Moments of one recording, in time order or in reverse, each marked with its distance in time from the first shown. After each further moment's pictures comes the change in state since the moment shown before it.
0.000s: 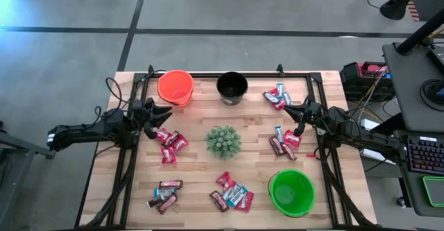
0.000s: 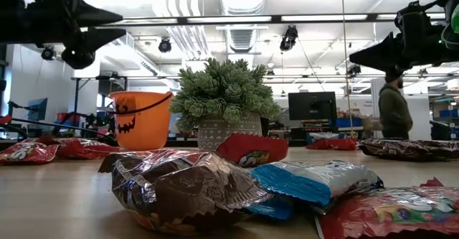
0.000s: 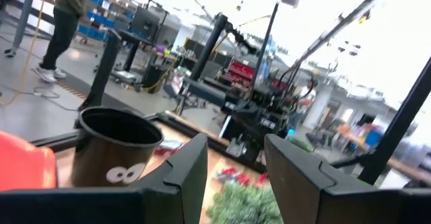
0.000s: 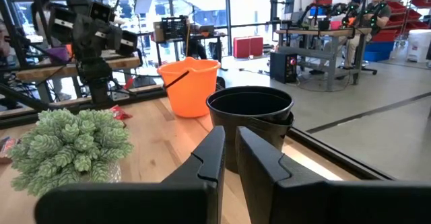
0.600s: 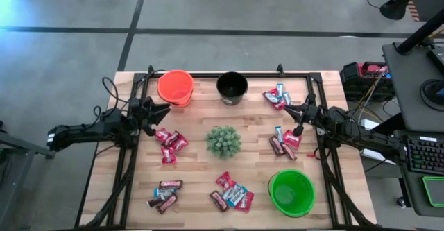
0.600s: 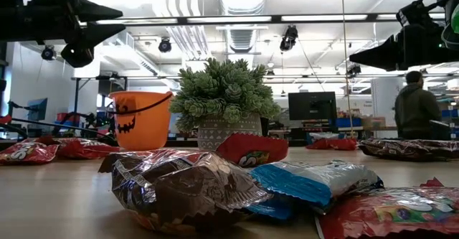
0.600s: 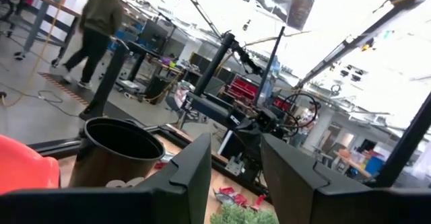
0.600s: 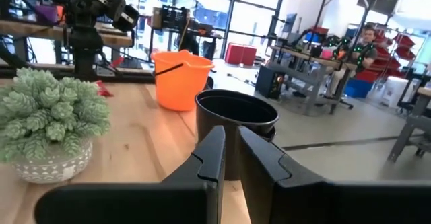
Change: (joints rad) left arm 0.000 0.000 0.000 0.048 -0.054 -0.045; right arm 0.000 0.000 0.000 0.000 0.000 -0.232
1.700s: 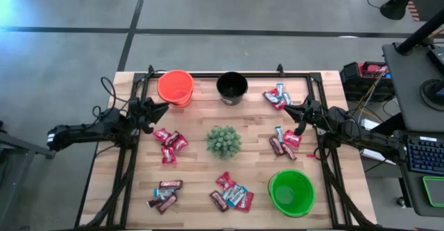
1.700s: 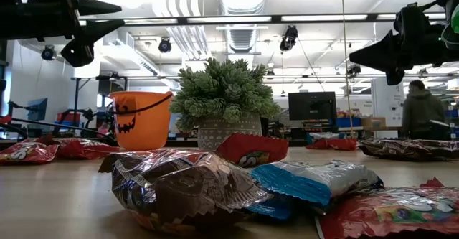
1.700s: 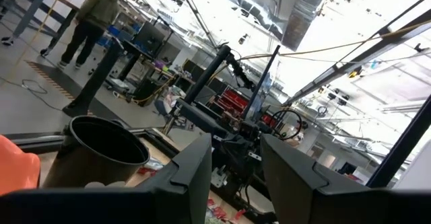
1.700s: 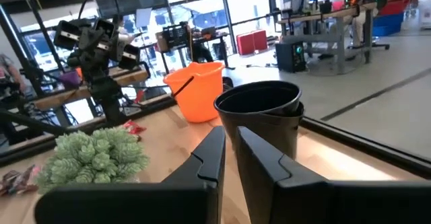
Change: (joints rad) left arm 0.000 0.002 0.000 0.045 -0.008 -0.107; right arm 0.000 0.000 0.000 0.006 -0.001 0.391
